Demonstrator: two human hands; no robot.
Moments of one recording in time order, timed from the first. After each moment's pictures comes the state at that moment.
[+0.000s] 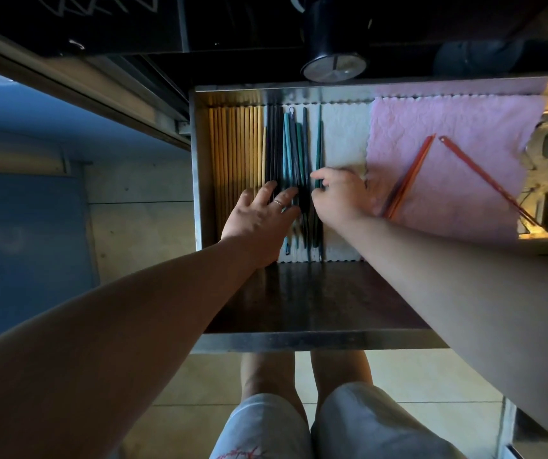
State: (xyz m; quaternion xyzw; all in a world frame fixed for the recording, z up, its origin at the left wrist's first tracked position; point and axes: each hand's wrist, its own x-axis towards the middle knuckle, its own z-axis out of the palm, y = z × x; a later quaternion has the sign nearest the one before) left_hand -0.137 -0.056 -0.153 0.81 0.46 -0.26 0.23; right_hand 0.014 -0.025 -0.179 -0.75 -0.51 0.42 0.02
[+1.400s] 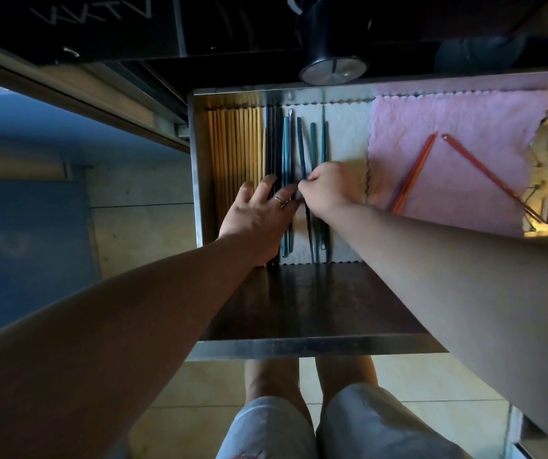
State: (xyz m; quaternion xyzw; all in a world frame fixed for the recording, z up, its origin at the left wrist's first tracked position) left_hand -0.143 -0.049 -0.154 0.83 0.46 -0.25 0.20; right_hand -0.010 -0.005 -0.180 -0.79 -0.43 0.44 -0.02
